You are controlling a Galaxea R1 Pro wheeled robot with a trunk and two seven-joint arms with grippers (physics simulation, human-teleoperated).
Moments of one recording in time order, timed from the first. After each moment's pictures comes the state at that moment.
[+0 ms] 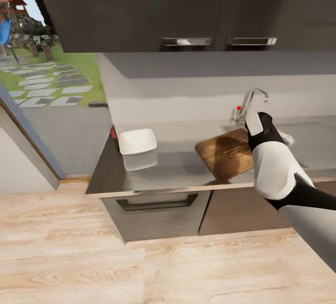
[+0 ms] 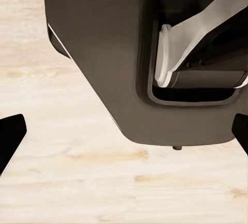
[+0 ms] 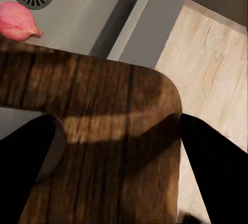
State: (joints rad) left arm 0.39 -0.11 -0.12 -0.52 0.06 -0.13 0.11; right arm -1.46 0.05 -0.67 -0.52 -0.10 0.66 -1.10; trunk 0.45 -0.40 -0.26
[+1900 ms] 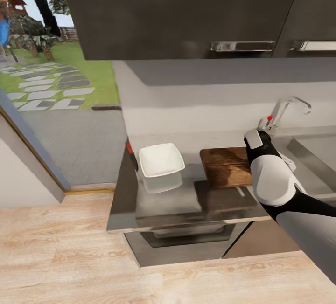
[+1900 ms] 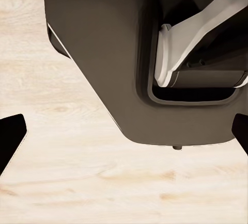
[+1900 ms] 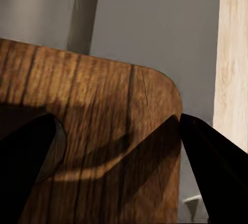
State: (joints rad) left arm 0.39 -0.11 -0.12 -0.52 0.06 -0.13 0.11; right arm -1.38 0.05 -0.85 -0.49 -0.10 0.40 -1.24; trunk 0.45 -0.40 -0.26
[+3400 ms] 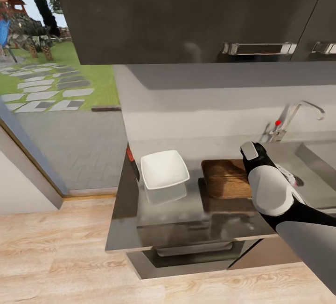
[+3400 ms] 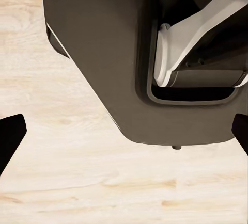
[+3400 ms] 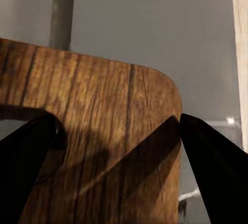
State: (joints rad) left arm 0.39 -0.11 -0.12 -0.51 0.06 -0.14 0.10; right arm -1.31 0.05 -0.85 -0.44 -0.10 0.29 -1.30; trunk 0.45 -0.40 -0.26
